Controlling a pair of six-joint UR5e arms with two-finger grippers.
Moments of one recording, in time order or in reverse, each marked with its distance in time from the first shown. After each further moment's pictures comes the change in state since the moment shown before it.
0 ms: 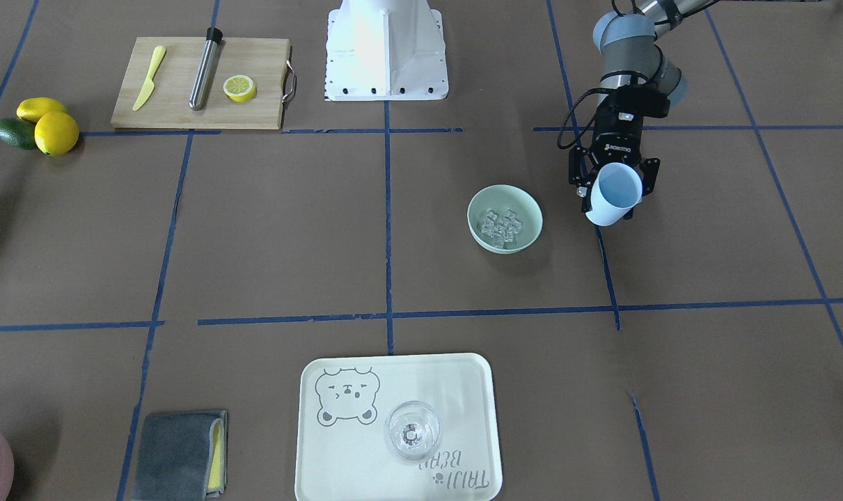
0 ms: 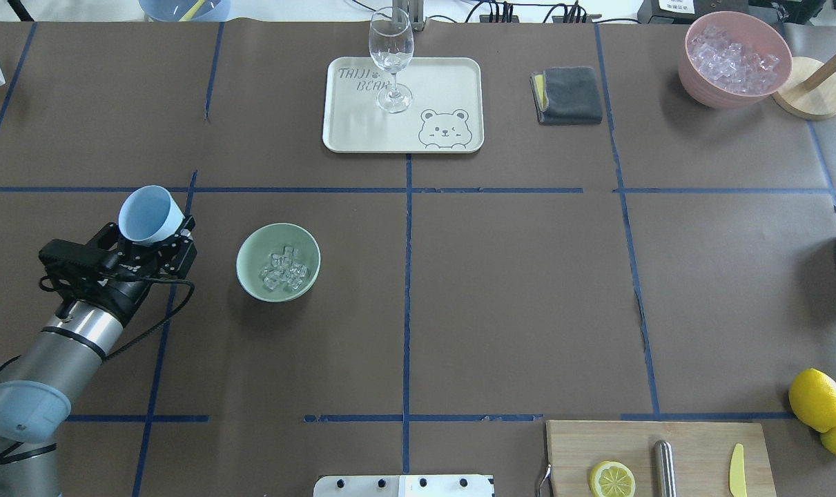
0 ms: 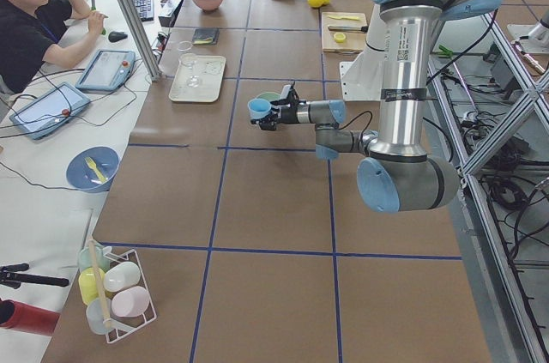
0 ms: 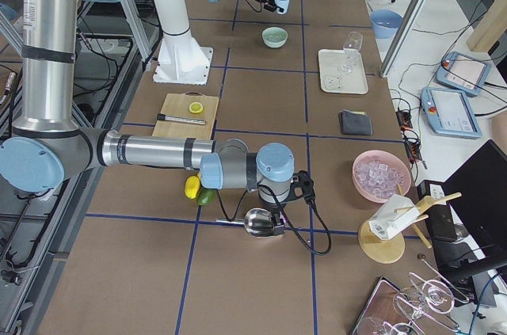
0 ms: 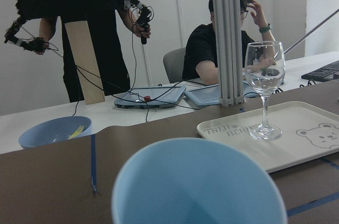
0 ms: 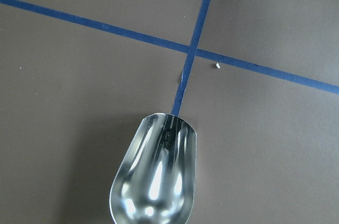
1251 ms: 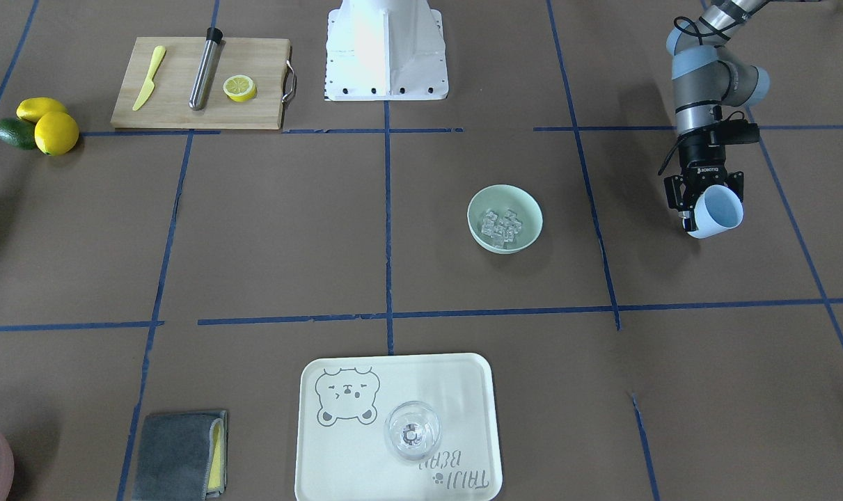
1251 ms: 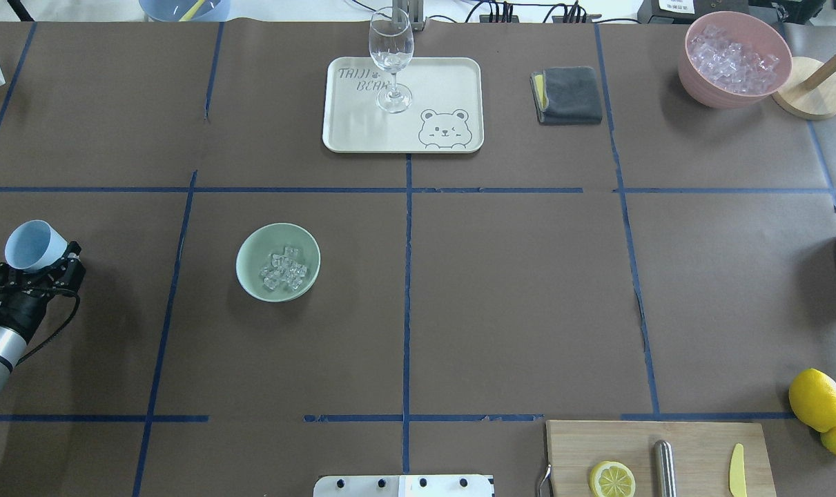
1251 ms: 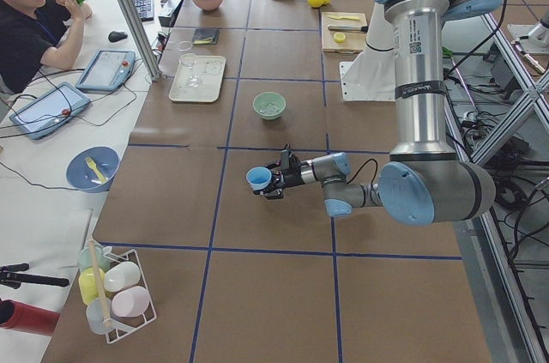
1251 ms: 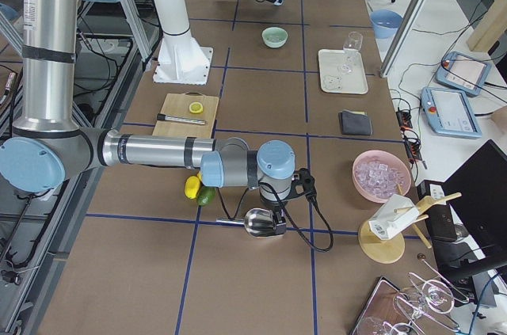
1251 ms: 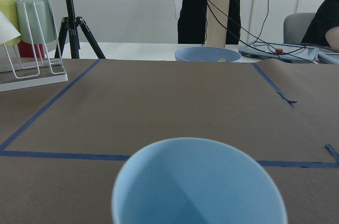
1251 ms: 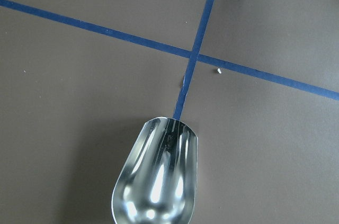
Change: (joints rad) left arm -0.012 0.146 0.233 -0.006 0.033 -0.358; right arm 0.001 0.002 0.007 0.002 -0.001 -0.002
